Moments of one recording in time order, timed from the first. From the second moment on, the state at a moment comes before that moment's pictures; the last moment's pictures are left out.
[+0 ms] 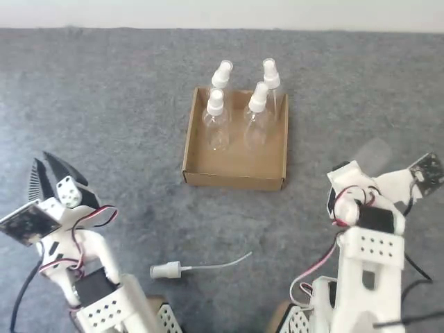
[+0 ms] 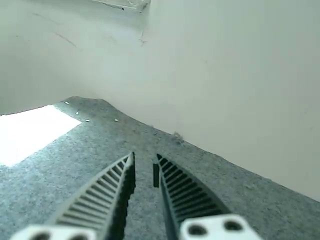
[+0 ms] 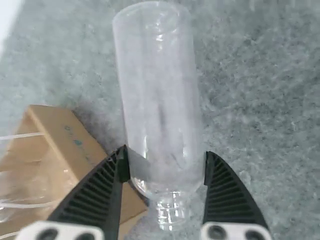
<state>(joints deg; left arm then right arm) -35.1 -103.5 96.3 23.2 17.6 8.0 -51.0 60.5 52.2 -51.9</state>
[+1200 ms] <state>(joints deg) -35.2 -103.5 97.2 23.2 14.2 13.4 -17.9 53.1 30.8 -69.1</state>
